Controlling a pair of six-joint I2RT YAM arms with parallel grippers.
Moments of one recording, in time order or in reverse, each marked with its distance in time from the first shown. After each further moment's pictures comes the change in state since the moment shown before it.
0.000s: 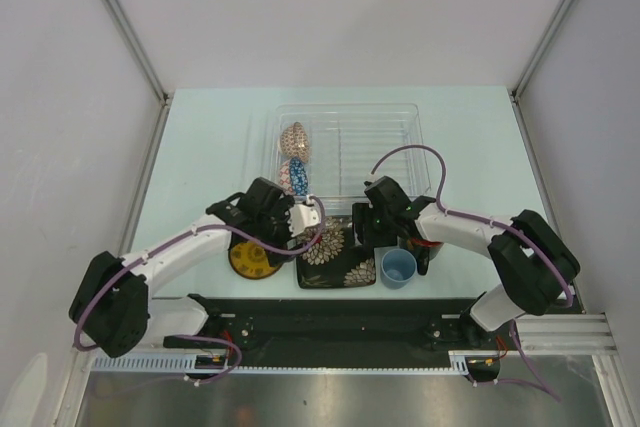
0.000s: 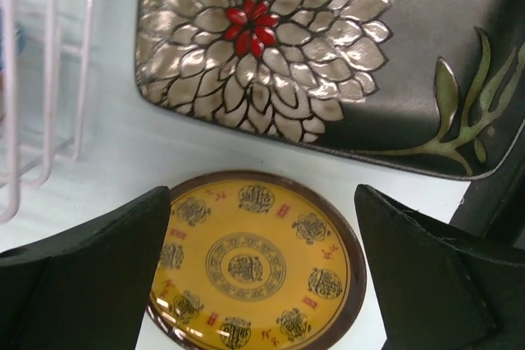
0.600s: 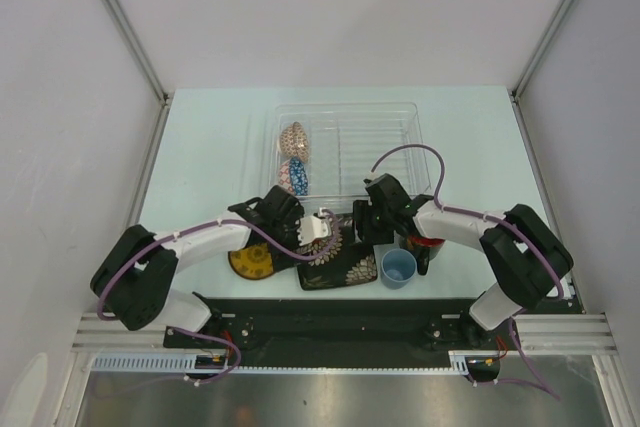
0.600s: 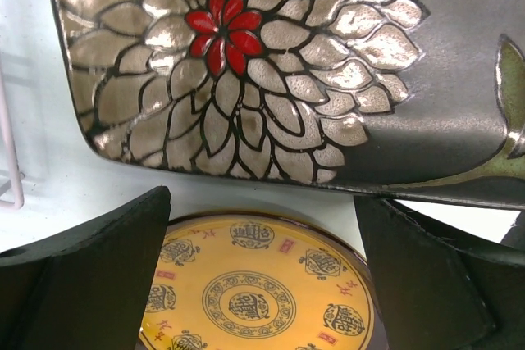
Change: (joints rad) left arm -0.070 0.177 -0.029 0.103 -0.074 0.049; right arm -0.016 0.044 0.001 0.052 -0.050 0.005
